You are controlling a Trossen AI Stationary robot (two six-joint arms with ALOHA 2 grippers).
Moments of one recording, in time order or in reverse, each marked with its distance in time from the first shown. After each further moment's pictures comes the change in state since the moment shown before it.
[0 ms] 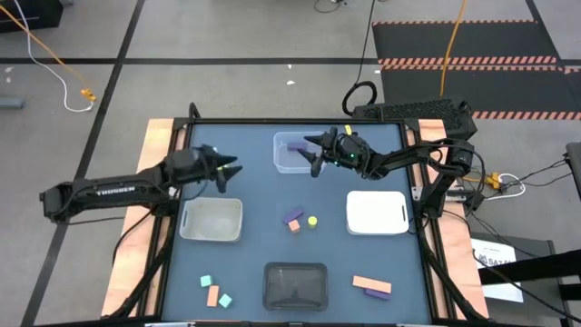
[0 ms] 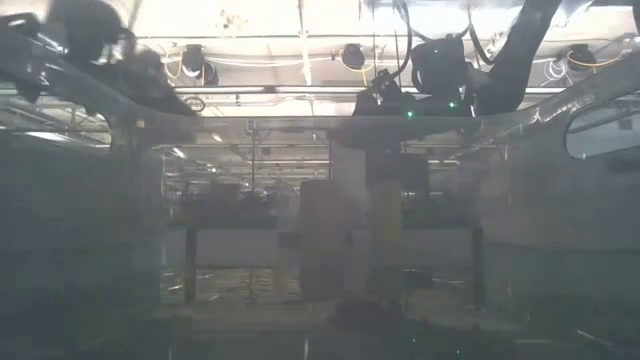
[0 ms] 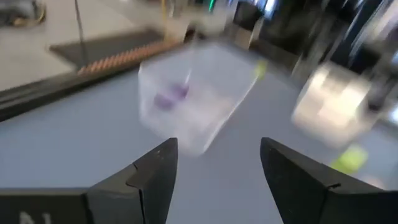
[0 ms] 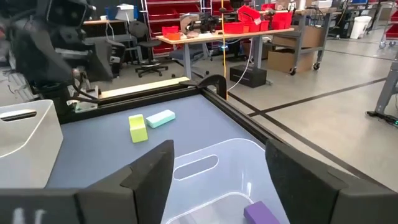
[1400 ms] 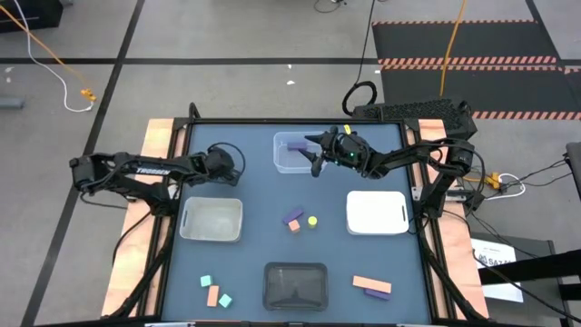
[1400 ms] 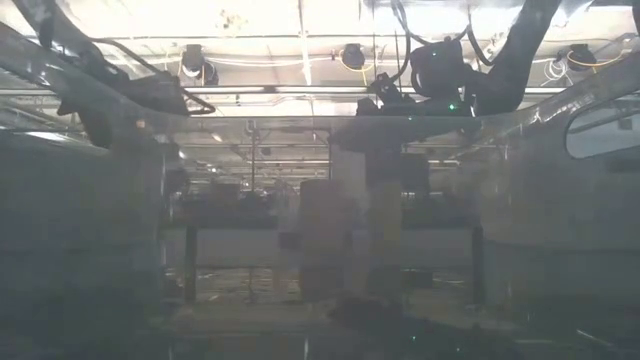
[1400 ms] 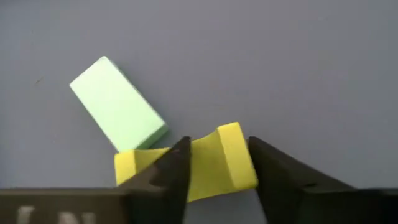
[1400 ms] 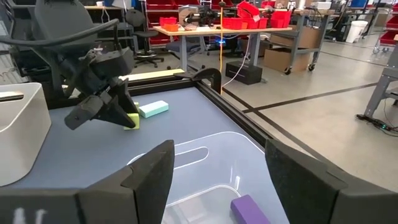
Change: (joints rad) left arm 0.040 0.593 0.167 -0.376 -0.412 -0.311; right arm -0.014 0.000 0.000 -0.027 -0.003 -0.064
